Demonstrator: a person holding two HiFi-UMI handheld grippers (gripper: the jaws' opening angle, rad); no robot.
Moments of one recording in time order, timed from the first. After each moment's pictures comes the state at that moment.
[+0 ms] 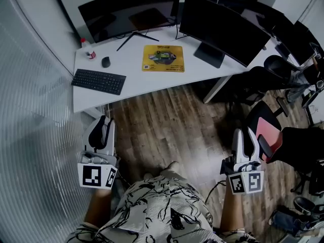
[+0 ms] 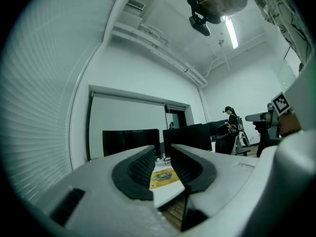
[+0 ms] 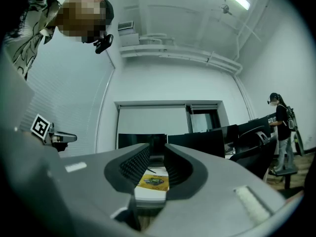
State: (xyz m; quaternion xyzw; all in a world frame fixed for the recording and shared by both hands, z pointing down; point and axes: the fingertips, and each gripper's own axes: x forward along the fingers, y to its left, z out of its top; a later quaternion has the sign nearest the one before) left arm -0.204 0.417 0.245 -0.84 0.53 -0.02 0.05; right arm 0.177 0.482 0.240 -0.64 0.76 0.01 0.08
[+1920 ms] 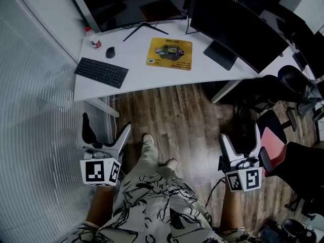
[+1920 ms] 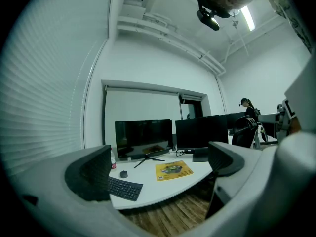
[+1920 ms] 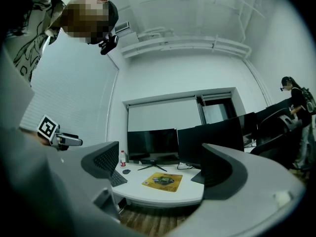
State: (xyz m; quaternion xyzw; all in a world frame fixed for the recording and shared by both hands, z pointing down) left arm -0.167 0.387 0.270 -0.78 0.63 -0.05 0.01; right arm 0.205 0.406 0.269 -0.57 0.82 -0.02 0.08
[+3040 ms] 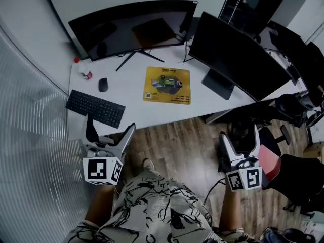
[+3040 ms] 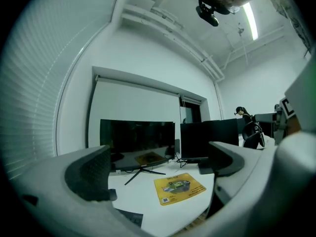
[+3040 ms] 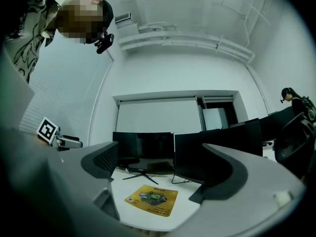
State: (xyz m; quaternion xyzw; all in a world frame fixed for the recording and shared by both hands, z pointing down) left arm -0.201 0.187 0.264 -0.81 0.58 -0.01 0.00; right arm 0.163 0.236 0.239 -0.60 0.80 0.01 0.07
